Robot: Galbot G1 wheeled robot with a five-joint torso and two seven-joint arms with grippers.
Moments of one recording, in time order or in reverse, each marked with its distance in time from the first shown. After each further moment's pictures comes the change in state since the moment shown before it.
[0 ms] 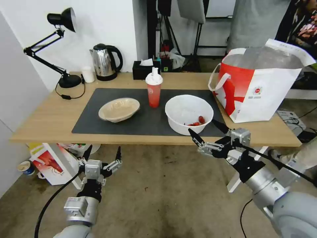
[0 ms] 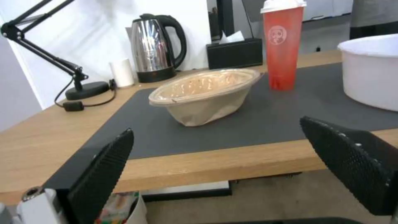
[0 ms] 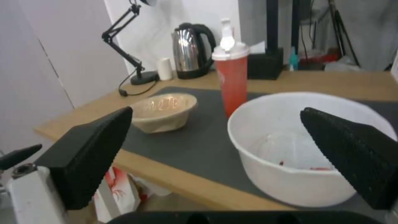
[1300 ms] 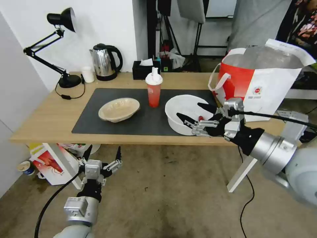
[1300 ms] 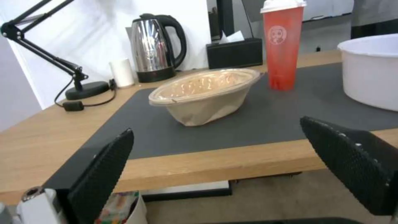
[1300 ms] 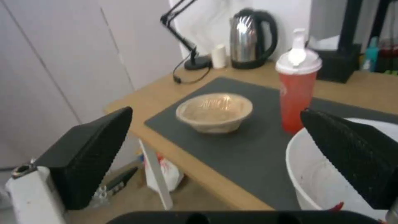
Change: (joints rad) left arm 0.000 0.000 0.000 0.000 0.000 0.000 0.000; right arm 0.538 -0.236 -0.099 -0.024 0.497 -0.261 -0.074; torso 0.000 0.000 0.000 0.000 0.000
